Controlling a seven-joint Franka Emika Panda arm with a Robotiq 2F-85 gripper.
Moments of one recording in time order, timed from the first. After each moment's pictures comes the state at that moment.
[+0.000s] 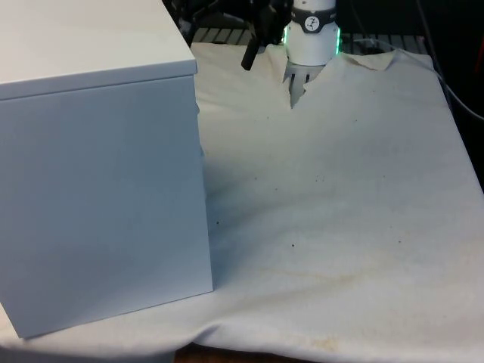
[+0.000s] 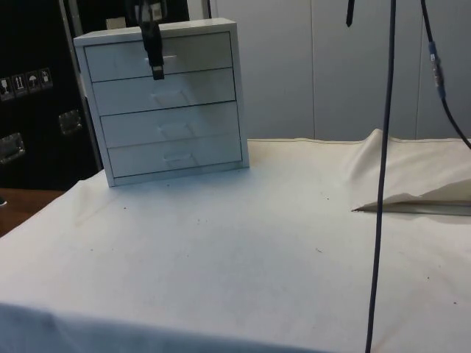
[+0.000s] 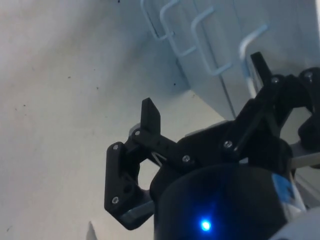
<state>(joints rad) 0.58 0.44 -0.74 -1.72 -0.10 2.29 -0.54</state>
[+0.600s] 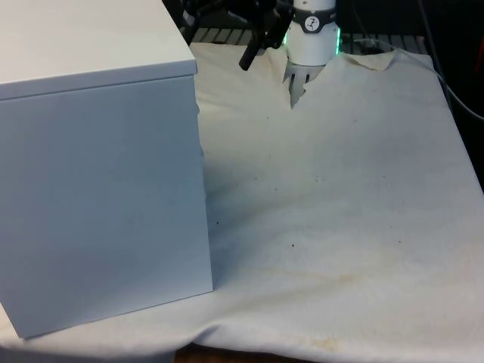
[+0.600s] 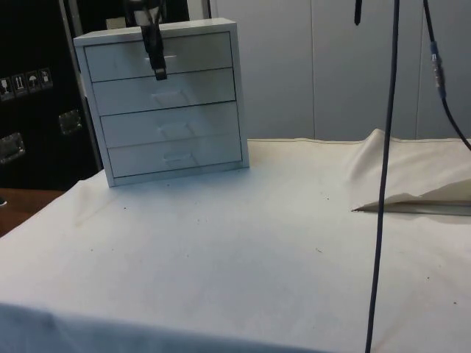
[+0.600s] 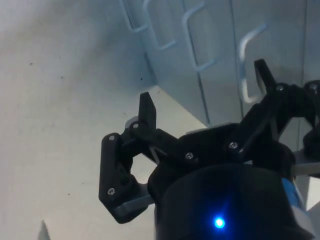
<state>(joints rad) 0.61 0.43 -0.74 -1.74 -0.29 2.30 -0.40</state>
